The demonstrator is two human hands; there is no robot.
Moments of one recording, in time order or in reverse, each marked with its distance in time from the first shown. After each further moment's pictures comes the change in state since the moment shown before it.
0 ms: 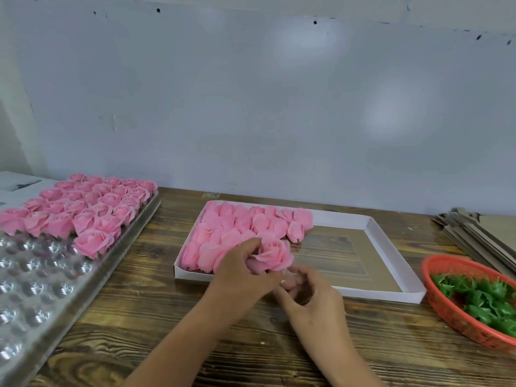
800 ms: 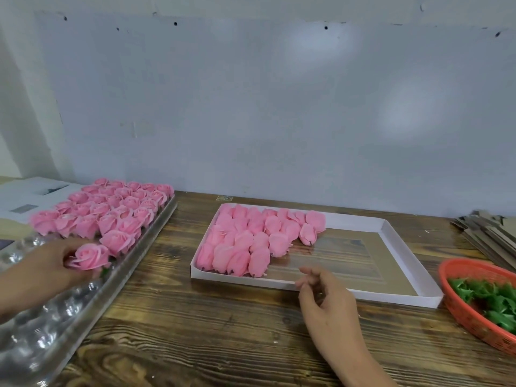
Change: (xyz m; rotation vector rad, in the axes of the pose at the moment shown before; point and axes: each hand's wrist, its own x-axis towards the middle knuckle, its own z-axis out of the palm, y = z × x) left_hand -0.042 -0.158 -0.338 0.617 0.196 -0.365; right_hand -0.002 0.002 -0.004 -0.048 -0.018 -0.046
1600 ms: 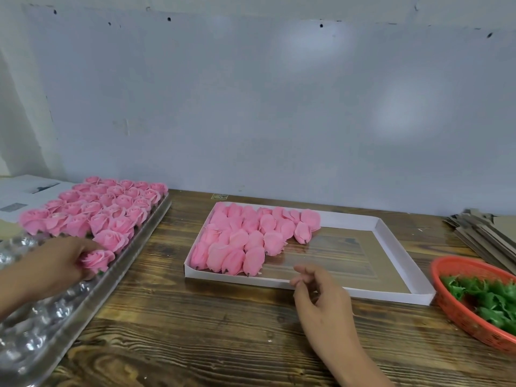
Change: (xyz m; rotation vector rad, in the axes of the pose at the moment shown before) left_hand 0.028 0.015 0.015 0.418 0.054 0.182; right_hand -0.001 -0.006 -0.002 0.013 0.001 0.011
